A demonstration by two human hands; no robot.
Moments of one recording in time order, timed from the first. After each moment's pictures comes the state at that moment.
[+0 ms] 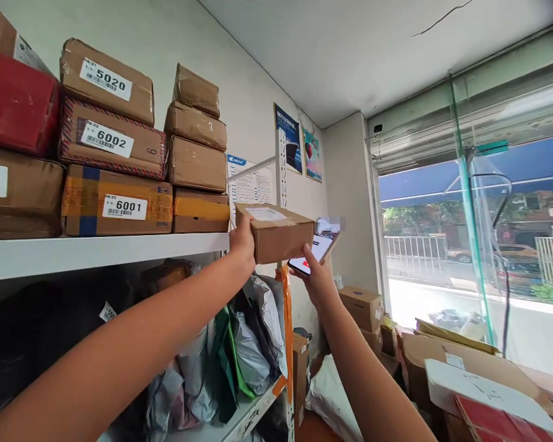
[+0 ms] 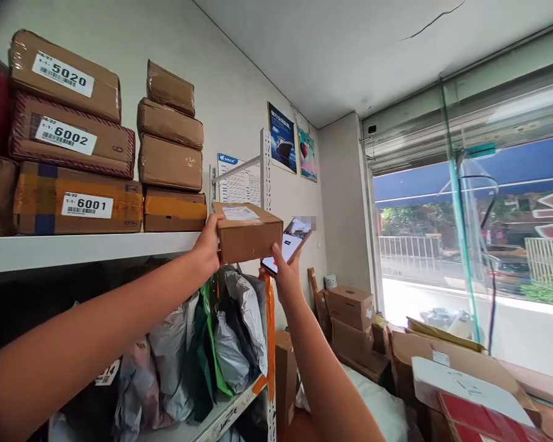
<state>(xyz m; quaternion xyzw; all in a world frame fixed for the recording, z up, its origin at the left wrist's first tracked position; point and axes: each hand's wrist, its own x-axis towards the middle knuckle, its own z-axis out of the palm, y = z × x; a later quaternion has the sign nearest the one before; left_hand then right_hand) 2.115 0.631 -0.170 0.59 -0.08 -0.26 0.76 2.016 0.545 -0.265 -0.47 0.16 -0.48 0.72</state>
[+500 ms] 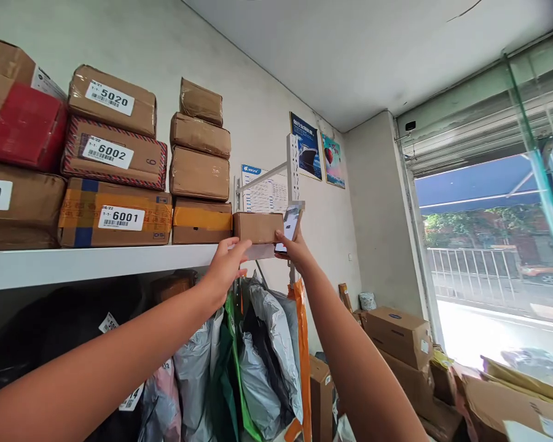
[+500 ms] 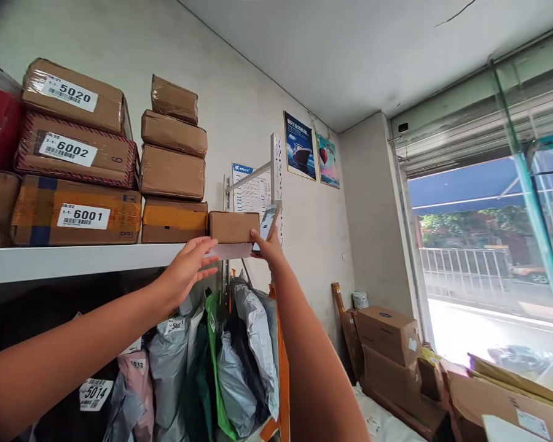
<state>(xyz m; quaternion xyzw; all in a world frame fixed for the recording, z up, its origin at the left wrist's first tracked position) 2.128 0.659 -0.182 0.69 -0.17 -0.14 0.69 2.127 0.467 -0.252 -0.58 0.11 -0.38 0.71</state>
